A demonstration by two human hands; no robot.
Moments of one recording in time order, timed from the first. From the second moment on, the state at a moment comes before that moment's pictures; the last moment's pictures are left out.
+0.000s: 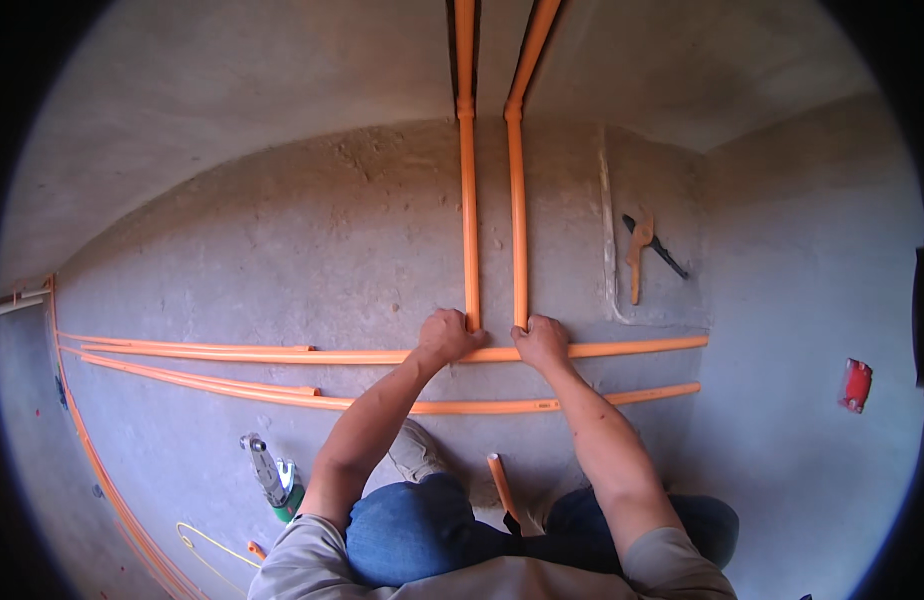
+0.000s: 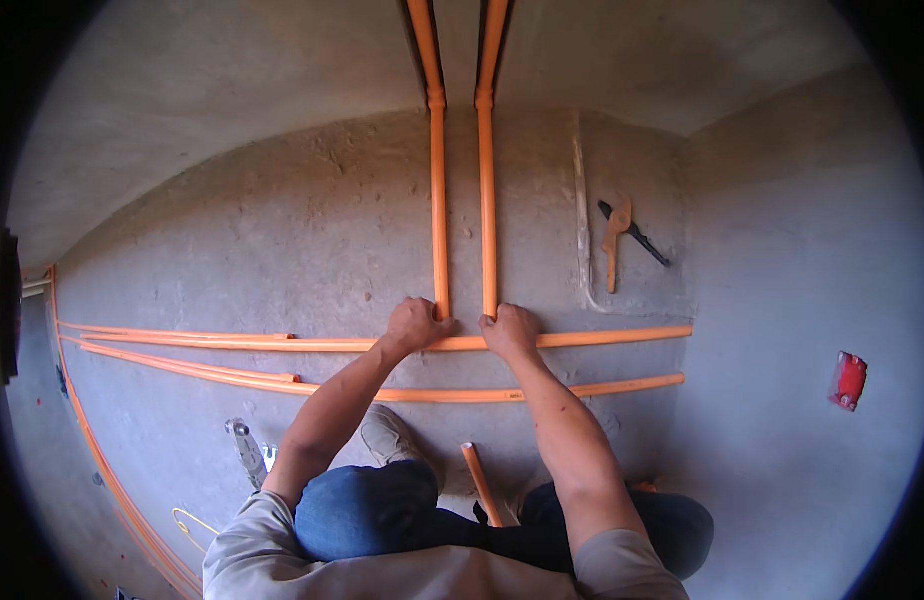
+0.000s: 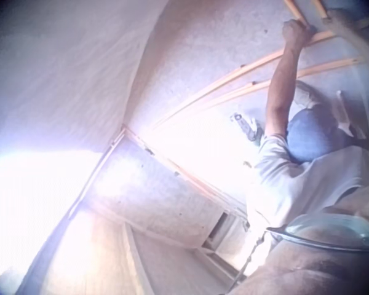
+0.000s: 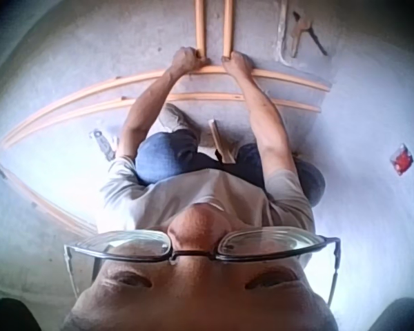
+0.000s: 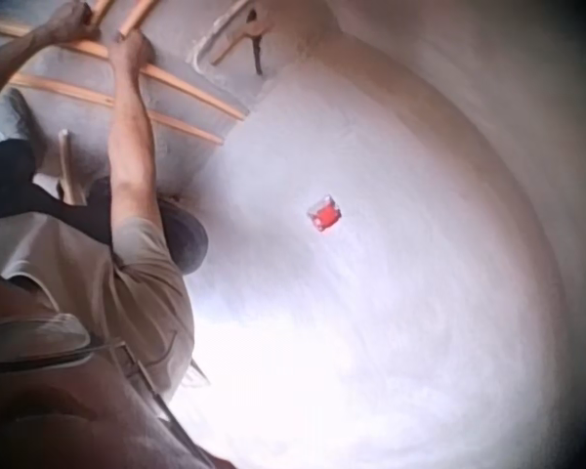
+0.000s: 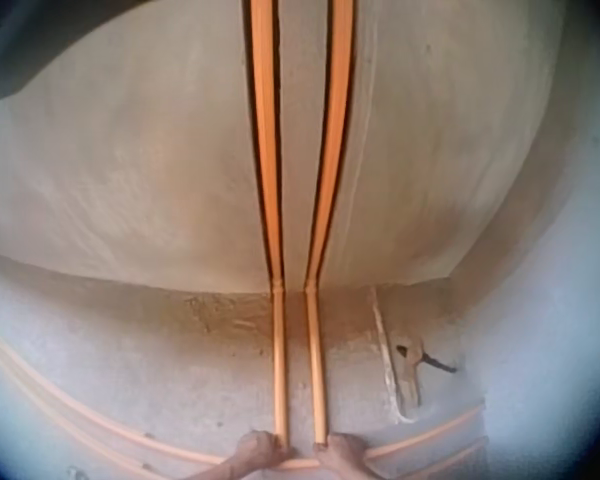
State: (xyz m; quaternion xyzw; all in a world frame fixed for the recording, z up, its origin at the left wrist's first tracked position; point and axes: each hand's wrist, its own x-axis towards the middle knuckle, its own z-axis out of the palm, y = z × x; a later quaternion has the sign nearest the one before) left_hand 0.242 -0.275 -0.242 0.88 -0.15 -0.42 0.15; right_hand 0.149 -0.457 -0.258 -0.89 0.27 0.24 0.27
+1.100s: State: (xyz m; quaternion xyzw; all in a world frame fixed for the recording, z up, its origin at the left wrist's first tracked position) left_hand 0.232 -0.272 -0.252 0.89 -0.14 -0.40 0.18; right_hand 0.161 -0.467 -0.249 -0.88 0.26 0.30 0.26
